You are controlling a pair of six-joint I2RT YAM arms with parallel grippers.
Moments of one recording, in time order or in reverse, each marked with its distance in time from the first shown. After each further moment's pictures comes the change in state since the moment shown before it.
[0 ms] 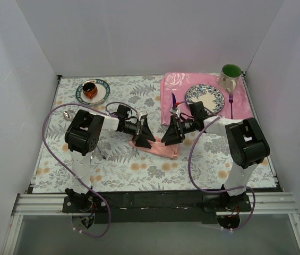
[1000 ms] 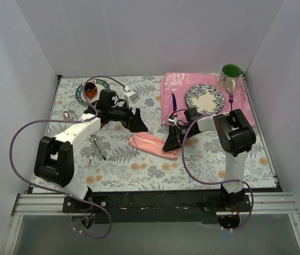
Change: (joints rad) left arm 0.028 -0.478 -0.027 -0.167 -0.316 0.439; right arm 0.012 0.208 0.065 -0.094 0.066 -0.156
